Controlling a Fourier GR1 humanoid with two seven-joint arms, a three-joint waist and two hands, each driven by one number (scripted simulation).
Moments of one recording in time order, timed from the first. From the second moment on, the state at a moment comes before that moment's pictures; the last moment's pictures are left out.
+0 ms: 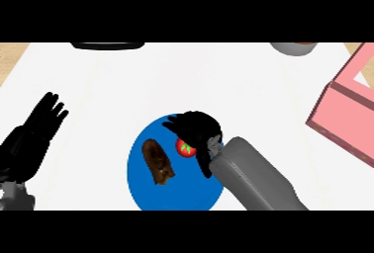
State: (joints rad) left arm -0.05 0.26 0.18 -1.64 0.26 -0.07 0.29; right arm -0.66 0.00 0.54 -1.16 0.88 0.60 0.19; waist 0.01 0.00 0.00
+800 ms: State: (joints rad) left arm 0.02 0.24 0.21 -1.68 0.24 -0.10 0.27; right arm -0.52 -0.15 0.53 -1.26 0.91 0.48 0.09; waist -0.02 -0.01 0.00
